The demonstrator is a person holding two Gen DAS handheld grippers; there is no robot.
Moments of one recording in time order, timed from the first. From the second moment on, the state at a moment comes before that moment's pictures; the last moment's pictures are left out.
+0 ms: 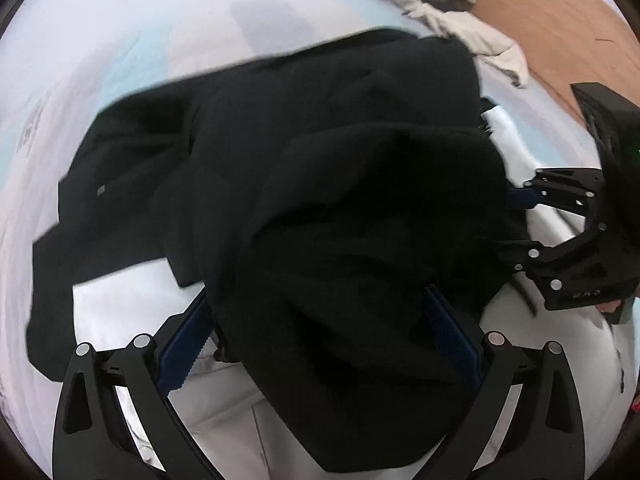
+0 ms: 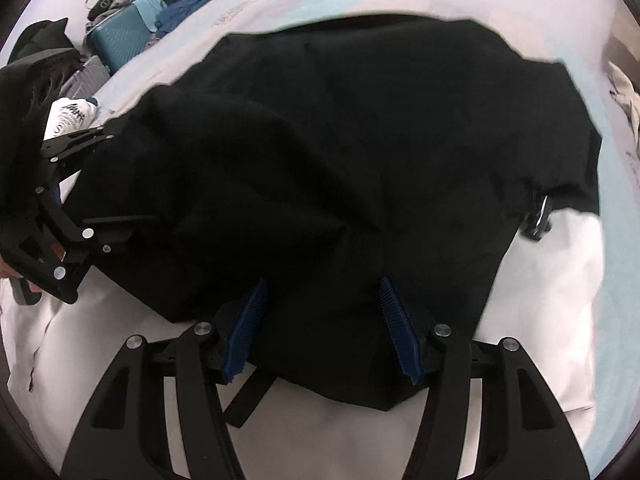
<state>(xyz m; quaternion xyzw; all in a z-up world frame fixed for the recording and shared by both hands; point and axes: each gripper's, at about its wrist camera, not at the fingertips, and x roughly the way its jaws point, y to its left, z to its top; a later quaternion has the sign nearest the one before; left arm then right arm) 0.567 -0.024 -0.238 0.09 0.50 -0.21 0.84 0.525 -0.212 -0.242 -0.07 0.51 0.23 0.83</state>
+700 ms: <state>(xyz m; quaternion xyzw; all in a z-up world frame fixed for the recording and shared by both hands) 0.610 -0.012 -0.145 0.07 0.44 -0.22 0.87 0.579 -0.246 -0.122 -0.07 0.43 0.25 0.86</state>
